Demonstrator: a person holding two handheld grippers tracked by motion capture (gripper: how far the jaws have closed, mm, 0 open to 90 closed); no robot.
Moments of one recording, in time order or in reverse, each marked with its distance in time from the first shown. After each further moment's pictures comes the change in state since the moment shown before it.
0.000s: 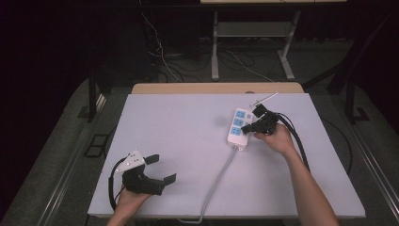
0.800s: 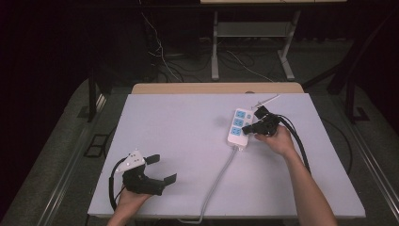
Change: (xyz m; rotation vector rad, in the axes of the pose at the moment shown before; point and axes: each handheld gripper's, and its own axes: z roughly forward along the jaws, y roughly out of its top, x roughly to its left) left arm -0.001 0.000 0.001 -0.002 -0.009 -0.002; right arm -0.003 -0.008 0.001 -0.037 -0.008 -0.023
